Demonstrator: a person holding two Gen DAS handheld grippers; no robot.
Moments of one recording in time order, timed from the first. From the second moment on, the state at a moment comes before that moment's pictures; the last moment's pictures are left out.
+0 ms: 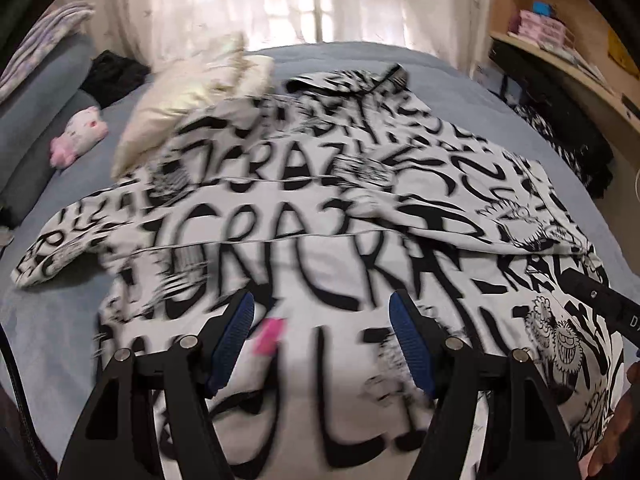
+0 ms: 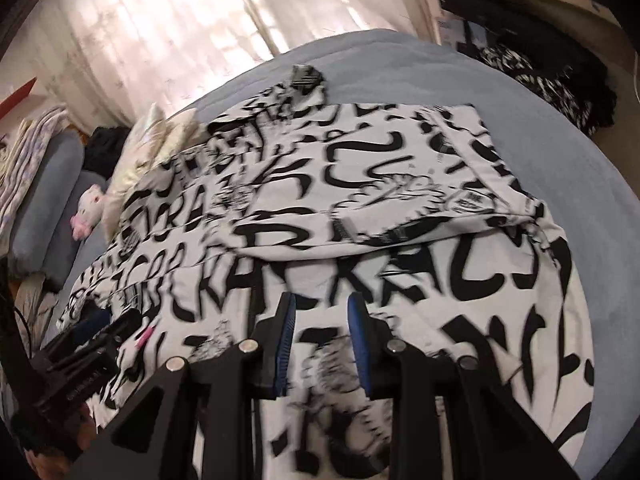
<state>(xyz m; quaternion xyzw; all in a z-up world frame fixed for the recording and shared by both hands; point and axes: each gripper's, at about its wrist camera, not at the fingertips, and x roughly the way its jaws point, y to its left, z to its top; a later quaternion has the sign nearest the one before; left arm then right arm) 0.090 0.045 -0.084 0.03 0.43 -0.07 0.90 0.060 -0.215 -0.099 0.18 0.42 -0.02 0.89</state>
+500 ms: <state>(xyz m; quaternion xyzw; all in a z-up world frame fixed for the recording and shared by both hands) 0.080 0.283 -0.090 -0.12 0.42 0.02 0.90 0.094 -0.073 -0.070 0.05 0.41 0.07 0.91</state>
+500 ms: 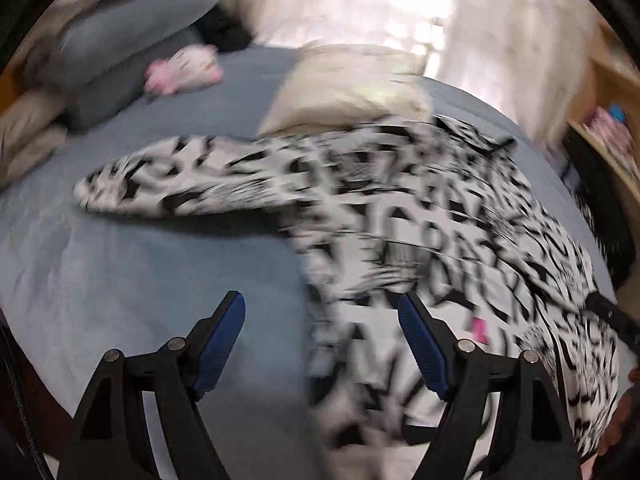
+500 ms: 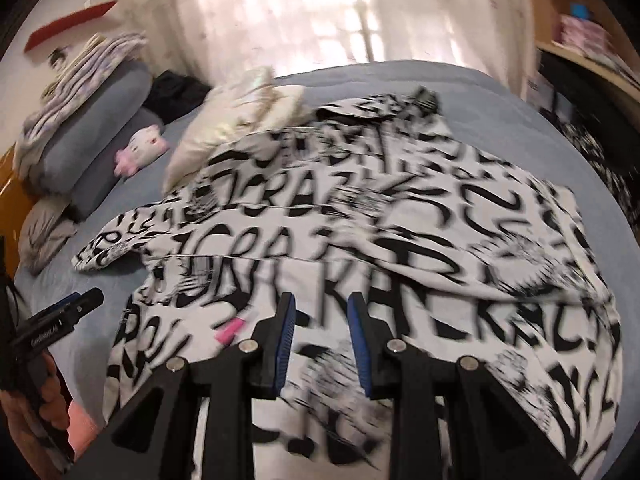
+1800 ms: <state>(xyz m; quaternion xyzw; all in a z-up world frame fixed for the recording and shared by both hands) 0.164 0.479 -0.093 -0.25 0.27 0.18 0.91 0.203 0.114 -0.113 0.04 0.43 0.19 0.88</state>
